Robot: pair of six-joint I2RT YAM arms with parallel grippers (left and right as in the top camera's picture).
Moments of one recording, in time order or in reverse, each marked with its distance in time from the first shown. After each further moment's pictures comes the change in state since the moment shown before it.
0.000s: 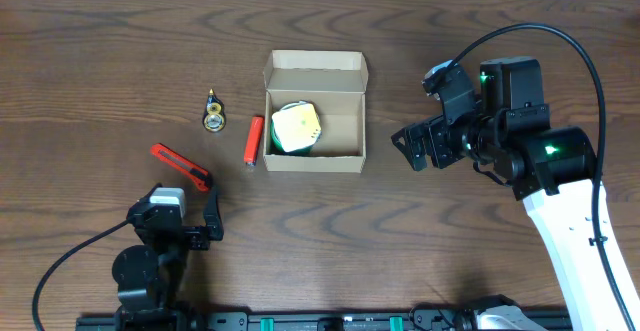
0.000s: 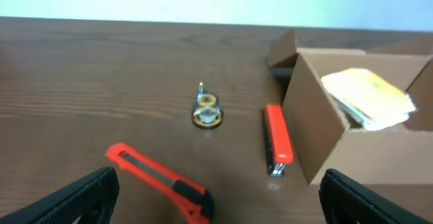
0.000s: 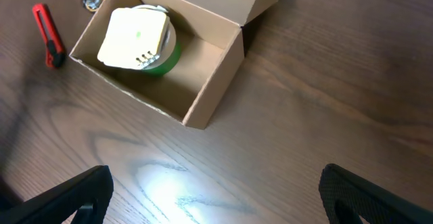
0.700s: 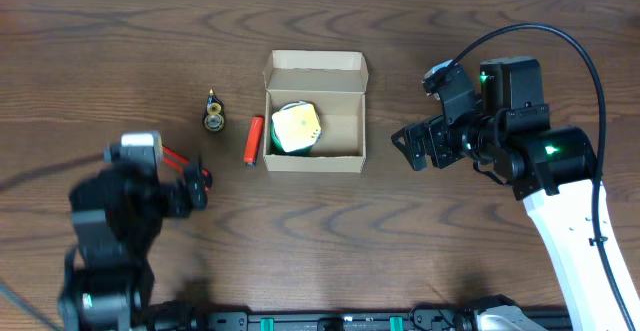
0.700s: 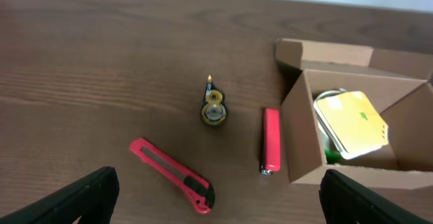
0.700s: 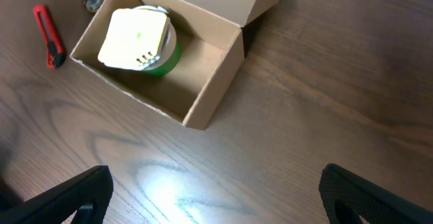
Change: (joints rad) left arm 0.000 0.665 0.630 -0.276 -0.040 -0.009; right arm 0.000 0.000 0.000 0.002 -0.001 0.000
